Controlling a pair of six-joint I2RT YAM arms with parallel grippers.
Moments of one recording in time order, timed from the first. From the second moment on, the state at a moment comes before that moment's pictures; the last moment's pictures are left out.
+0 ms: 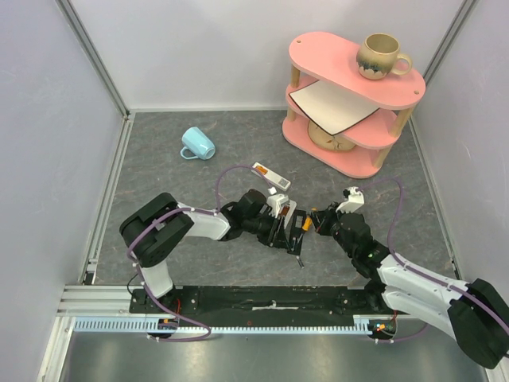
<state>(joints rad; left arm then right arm) -0.86 1.77 0.74 0.33 0.57 -0.50 0.66 0.88 0.17 0.36 0.26 0.67</state>
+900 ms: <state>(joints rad) -0.86 1.81 0.74 0.36 0.58 -0.51 0.66 0.89 0.13 0.43 0.24 0.72</state>
